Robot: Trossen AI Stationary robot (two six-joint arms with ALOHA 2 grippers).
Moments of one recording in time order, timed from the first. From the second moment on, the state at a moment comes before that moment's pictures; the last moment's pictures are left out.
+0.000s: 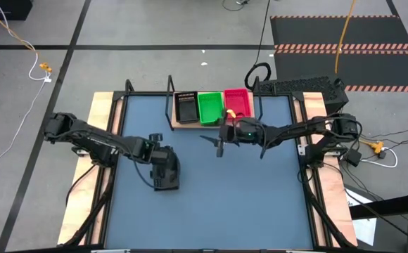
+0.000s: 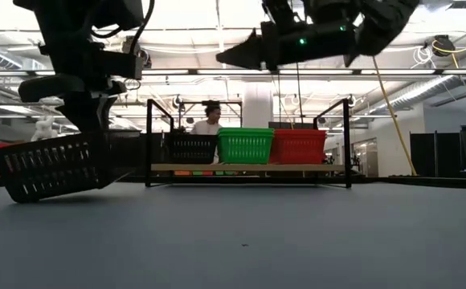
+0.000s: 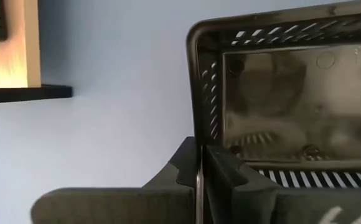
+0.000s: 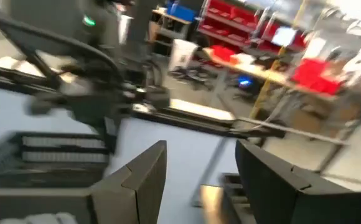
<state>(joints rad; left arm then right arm) -0.18 1.41 0.85 -0.81 -0.31 -0.16 -0.10 1.58 0.79 0.73 0.05 -0.32</state>
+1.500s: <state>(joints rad) -0.01 1.41 0.84 -0.60 -0.45 -0.38 0.01 1.80 1.23 0.12 -0.03 -0.22</state>
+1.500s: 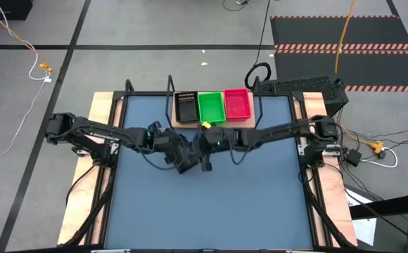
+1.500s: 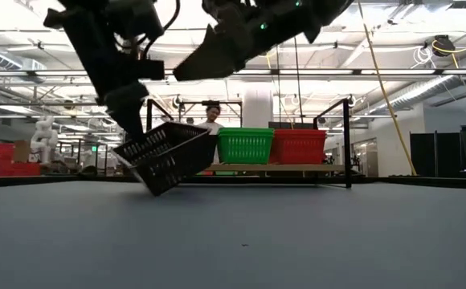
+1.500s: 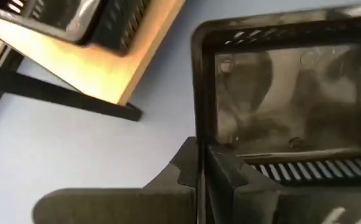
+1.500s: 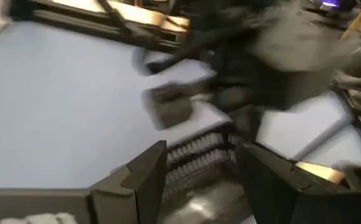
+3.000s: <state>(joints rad) -0.05 1.41 0.71 -0.29 -0.21 -0.37 0.13 1.99 1.23 0.00 -0.14 -0.34</state>
